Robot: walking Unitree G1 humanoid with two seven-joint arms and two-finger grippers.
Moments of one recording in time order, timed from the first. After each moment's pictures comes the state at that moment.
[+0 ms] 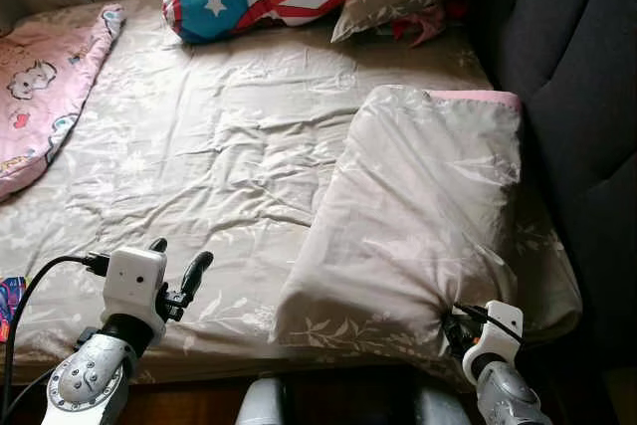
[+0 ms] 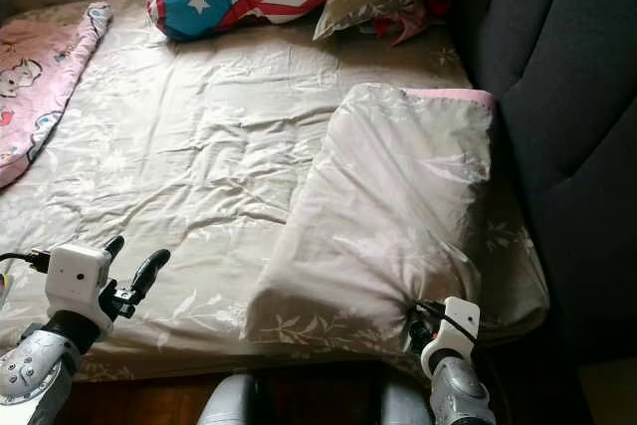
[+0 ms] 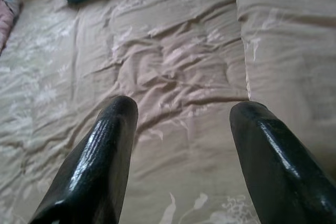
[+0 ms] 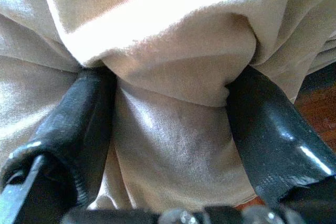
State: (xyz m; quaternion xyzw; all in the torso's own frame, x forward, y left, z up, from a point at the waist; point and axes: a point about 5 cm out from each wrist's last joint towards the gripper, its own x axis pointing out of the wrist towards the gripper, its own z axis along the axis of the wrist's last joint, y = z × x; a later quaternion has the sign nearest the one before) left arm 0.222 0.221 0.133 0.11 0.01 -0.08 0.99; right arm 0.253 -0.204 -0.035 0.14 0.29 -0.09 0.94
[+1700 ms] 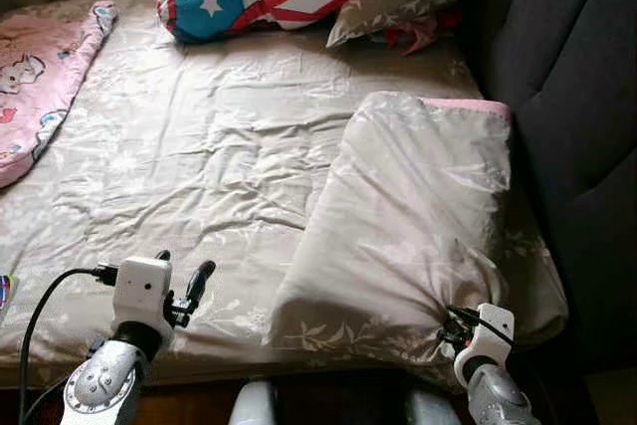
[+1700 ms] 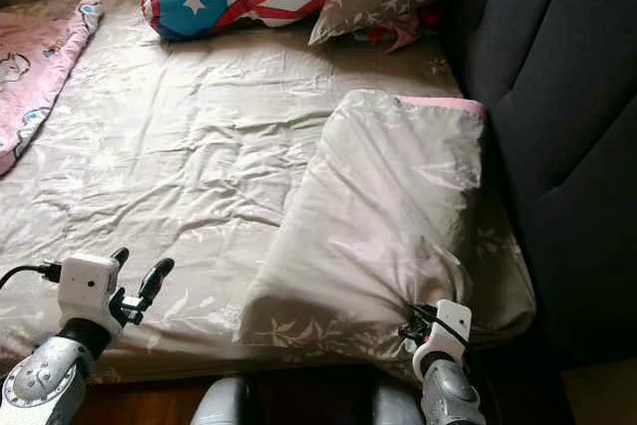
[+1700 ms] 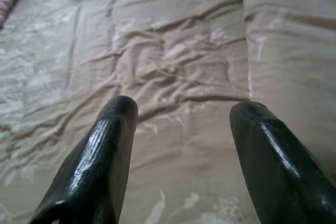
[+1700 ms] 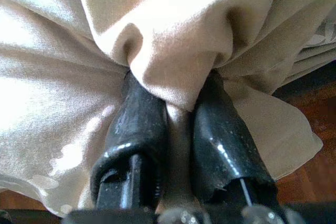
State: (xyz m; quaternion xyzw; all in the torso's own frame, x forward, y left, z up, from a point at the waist) left arm 0.235 0.218 0.119 0.09 0.02 -0.06 0.99; right arm 0.251 -0.200 -0.038 0.14 0.30 -0.10 0.94
